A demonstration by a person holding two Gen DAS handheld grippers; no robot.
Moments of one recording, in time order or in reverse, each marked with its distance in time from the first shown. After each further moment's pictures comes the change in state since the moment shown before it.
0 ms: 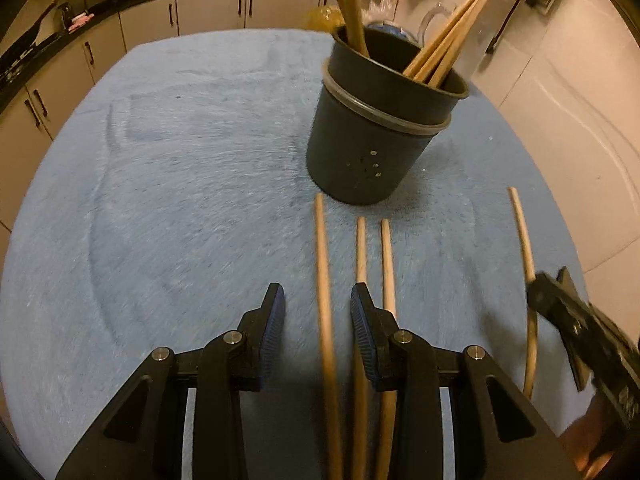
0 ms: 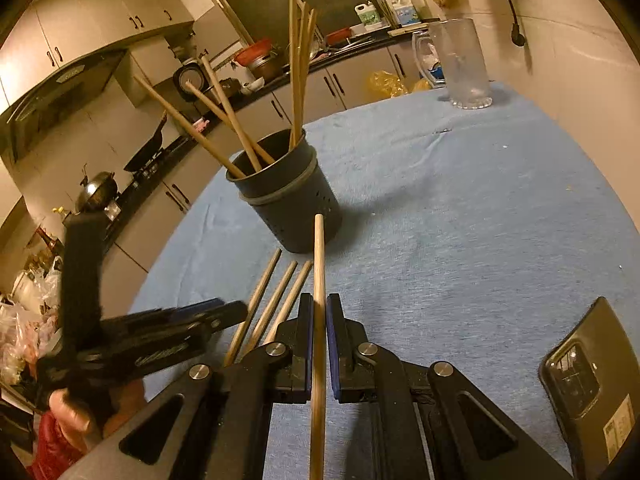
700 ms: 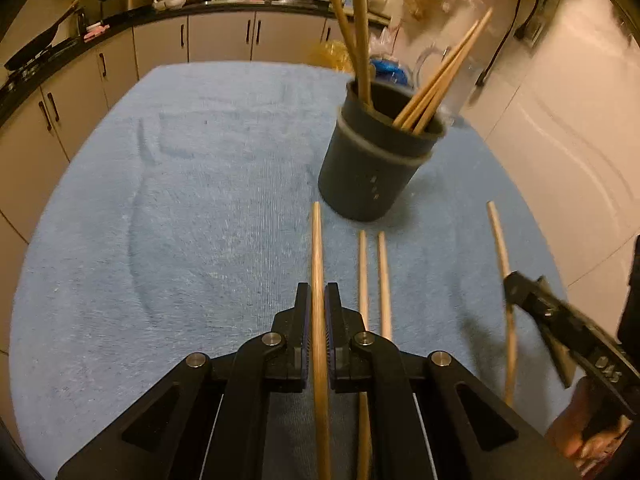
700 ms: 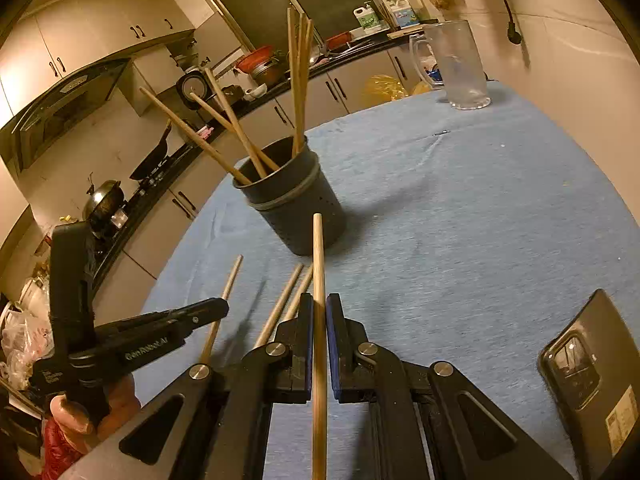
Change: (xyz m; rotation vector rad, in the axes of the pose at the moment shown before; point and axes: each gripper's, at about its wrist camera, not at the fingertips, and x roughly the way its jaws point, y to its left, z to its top) left arm -0.064 0.019 -0.029 -0.038 -0.160 -0.039; right arm -0.010 0.002 -0.003 0.013 -0.019 0.027
